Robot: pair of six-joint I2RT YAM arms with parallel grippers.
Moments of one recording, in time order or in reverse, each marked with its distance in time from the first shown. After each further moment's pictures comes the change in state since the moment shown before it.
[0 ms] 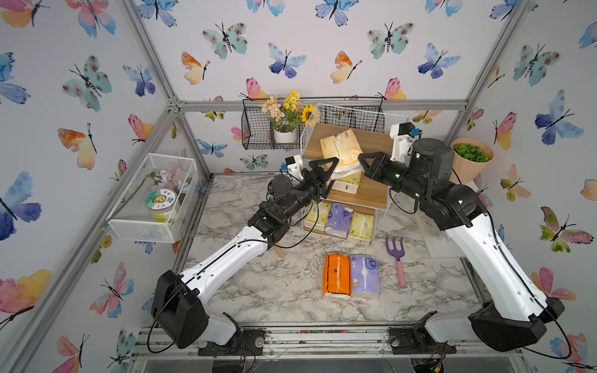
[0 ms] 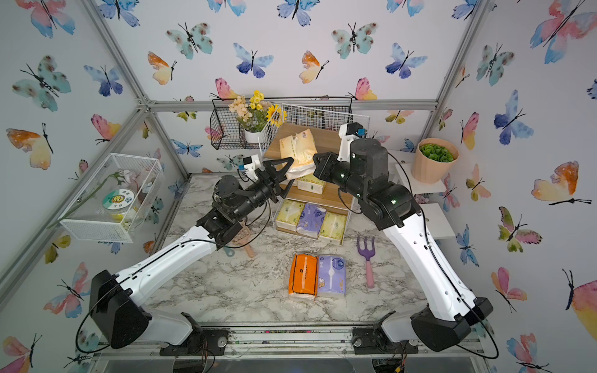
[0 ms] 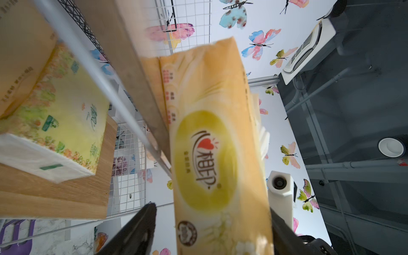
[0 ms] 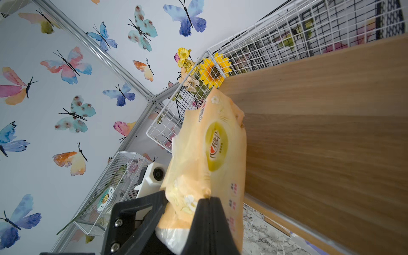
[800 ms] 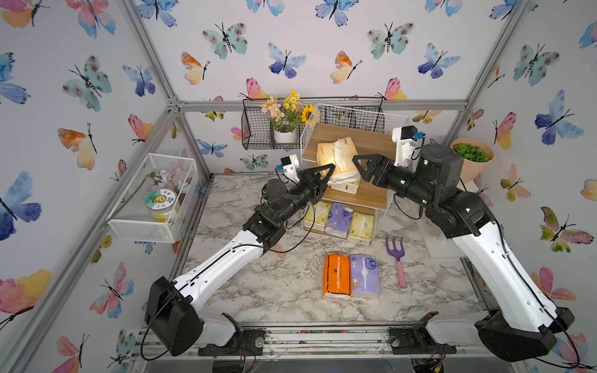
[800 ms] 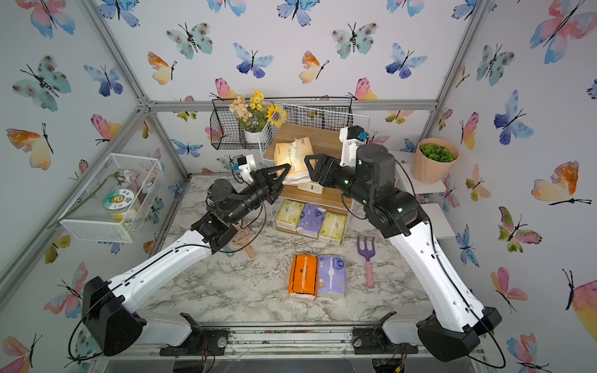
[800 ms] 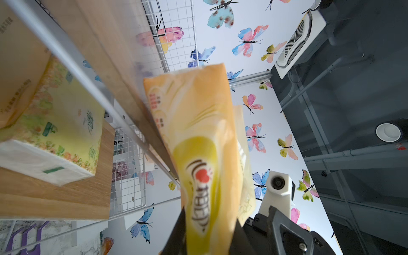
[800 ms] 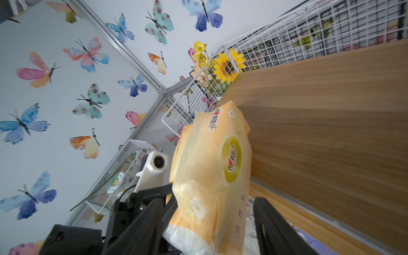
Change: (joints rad) left arm -0.002 -0.106 -0.083 -0.003 0.005 0.092; right arm 0.000 -0.091 -0.104 0.075 -0.079 -0.037
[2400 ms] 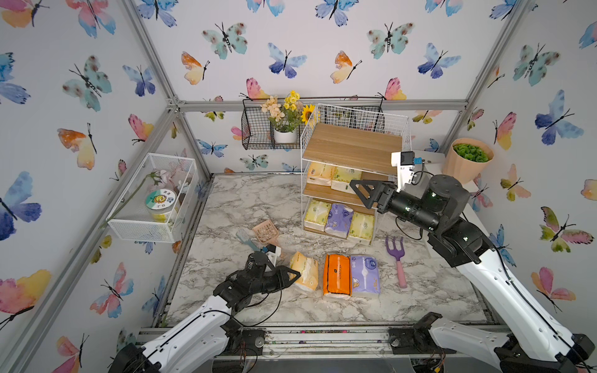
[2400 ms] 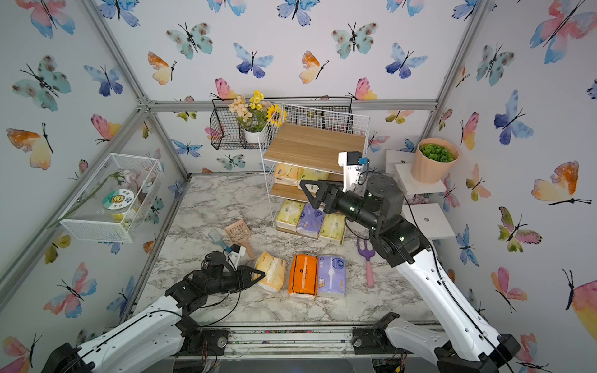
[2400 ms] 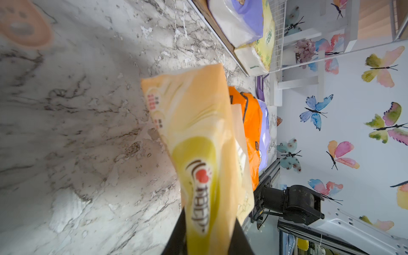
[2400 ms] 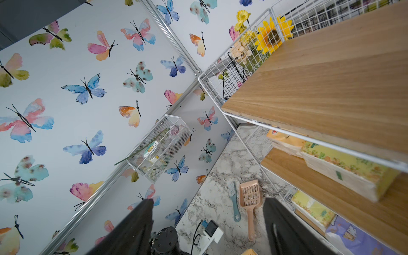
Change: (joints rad) left arm 0.072 -0.482 -0.900 -0.451 0.268 0.463; right arm 0.000 -0.198 -0.364 0.255 -0.198 0.003
